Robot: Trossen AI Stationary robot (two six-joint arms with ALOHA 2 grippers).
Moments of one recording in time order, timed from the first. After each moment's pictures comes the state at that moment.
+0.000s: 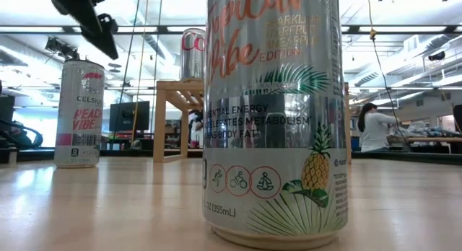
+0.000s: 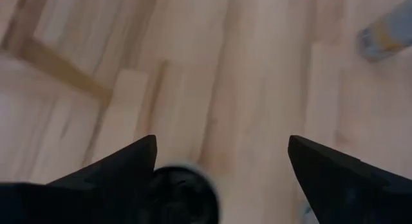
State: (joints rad) left arm -0.19 1.00 0.94 -0.91 -0.16 -0.36; right arm 0.07 1.67 1.93 -0.84 0.01 0.01
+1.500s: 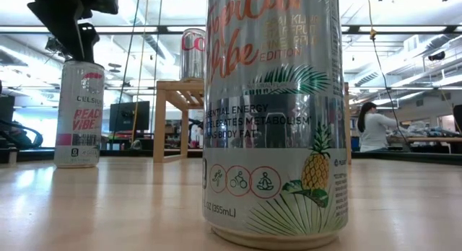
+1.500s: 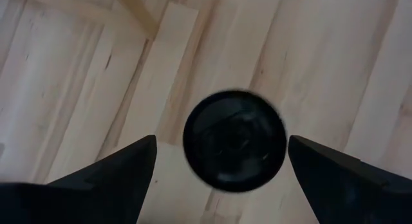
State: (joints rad) left arm -0.19 1.01 0.94 -1.13 -0.24 -0.49; right arm 0.07 1.67 1.93 -0.43 0.01 0.01
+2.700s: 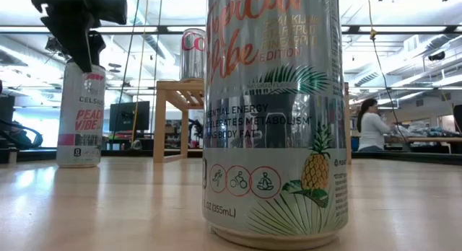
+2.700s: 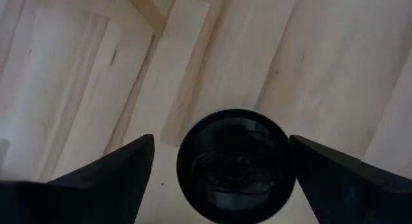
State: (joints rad) left arm -0.14 1.09 0.94 -1.10 -0.24 -0.46; right arm 0.08 1.67 1.93 -0.23 -0.13 0.00
